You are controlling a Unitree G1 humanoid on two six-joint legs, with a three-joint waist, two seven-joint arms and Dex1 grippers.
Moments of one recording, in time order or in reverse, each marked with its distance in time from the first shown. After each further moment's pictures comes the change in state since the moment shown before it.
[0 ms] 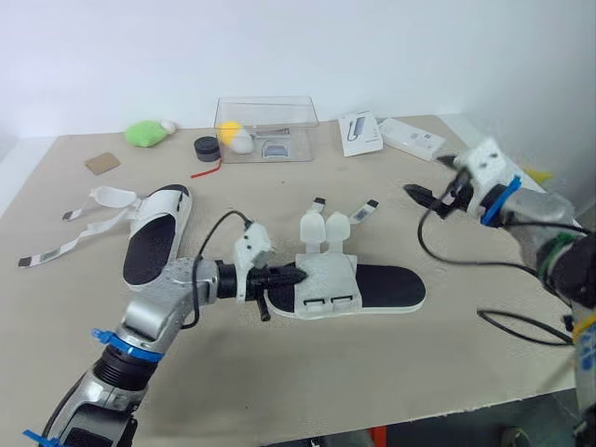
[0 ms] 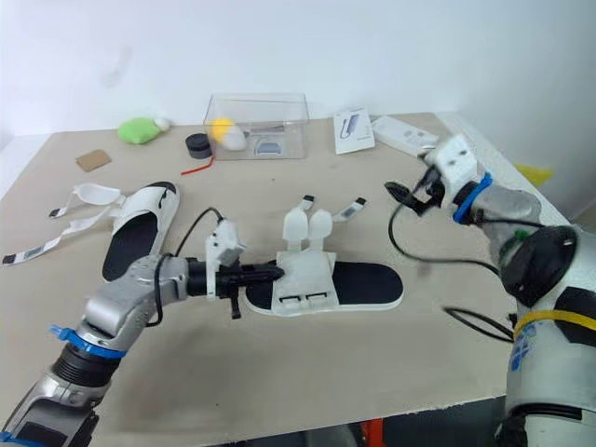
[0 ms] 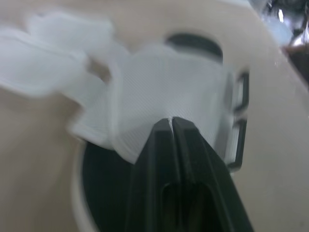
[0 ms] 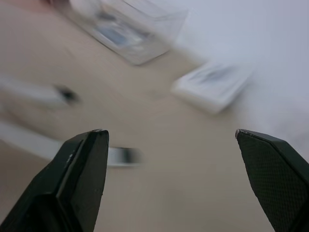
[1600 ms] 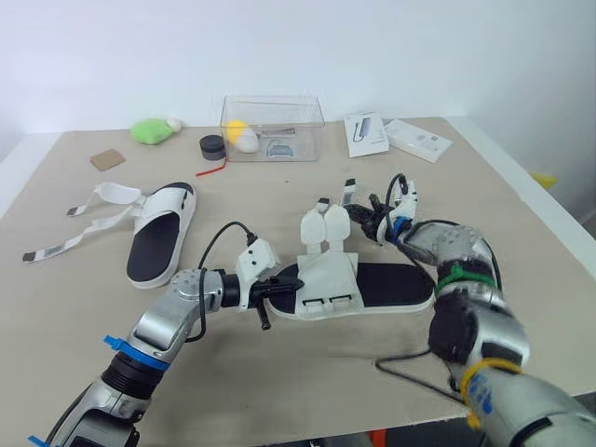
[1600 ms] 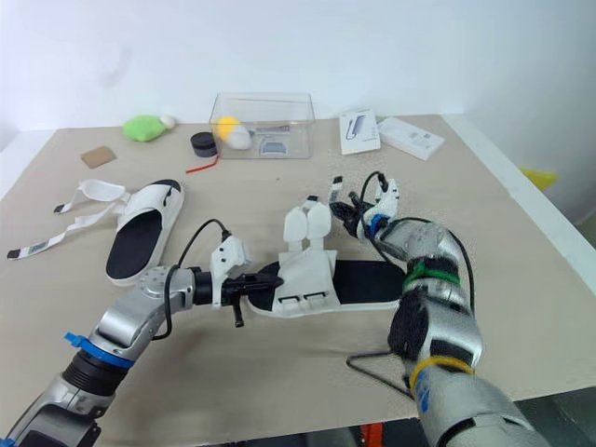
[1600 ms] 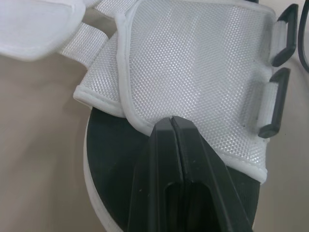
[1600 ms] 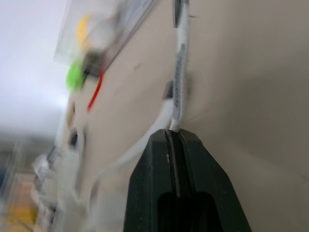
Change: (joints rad) left arm 0.018 -0.016 -0.022 0.058 0.091 -0.139 0.014; right arm 0.585 0.537 0.113 -1.393 0.960 1.242 -0.466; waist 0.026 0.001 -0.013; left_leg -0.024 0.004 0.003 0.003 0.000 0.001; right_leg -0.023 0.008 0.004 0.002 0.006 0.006
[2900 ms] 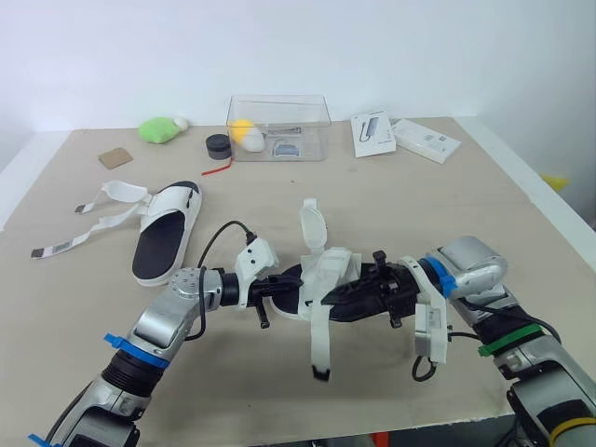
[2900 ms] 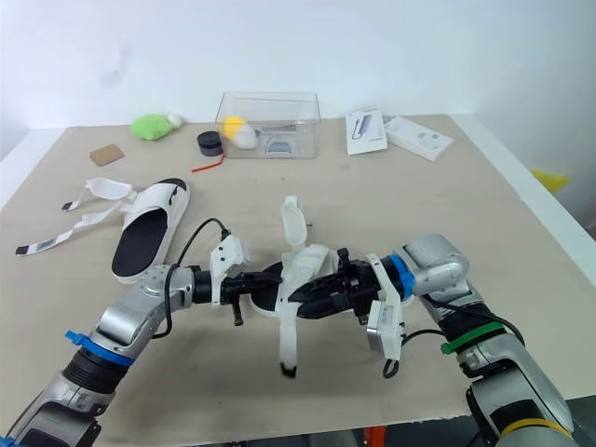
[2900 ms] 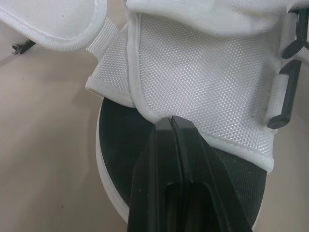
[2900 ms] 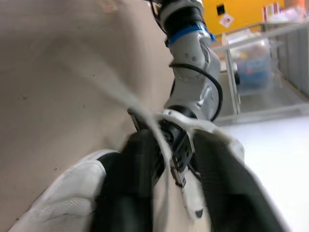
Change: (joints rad) left arm -0.003 0.000 0.001 0.018 0.003 -0.008 -0.016; right arm 0.303 -0.468 0.814 -0.414 -0.162 -2.064 0.801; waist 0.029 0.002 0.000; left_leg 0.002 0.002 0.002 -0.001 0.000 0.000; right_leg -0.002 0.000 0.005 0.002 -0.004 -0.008
